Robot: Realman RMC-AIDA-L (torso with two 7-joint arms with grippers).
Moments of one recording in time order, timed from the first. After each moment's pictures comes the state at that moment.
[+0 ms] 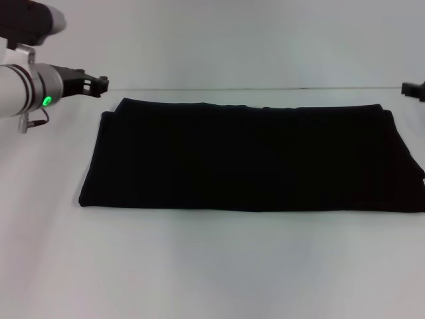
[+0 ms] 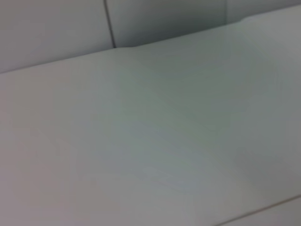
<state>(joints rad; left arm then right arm) -0.89 -2.09 0.64 0.55 2.54 0.47 -2.00 0.83 1.94 -0.31 -0.45 -2.43 -0.73 1.81</state>
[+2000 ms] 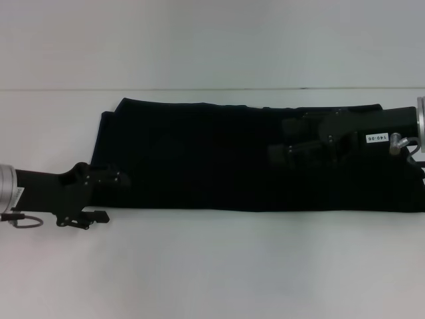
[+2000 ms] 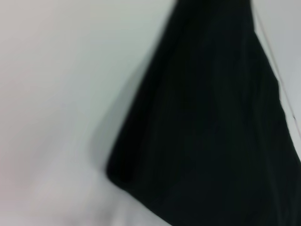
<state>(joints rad) -0.70 -2.00 0.33 0.62 2.60 1.46 -2.90 0.82 1.99 -0.59 -0.59 -2.19 -1.58 1.63</state>
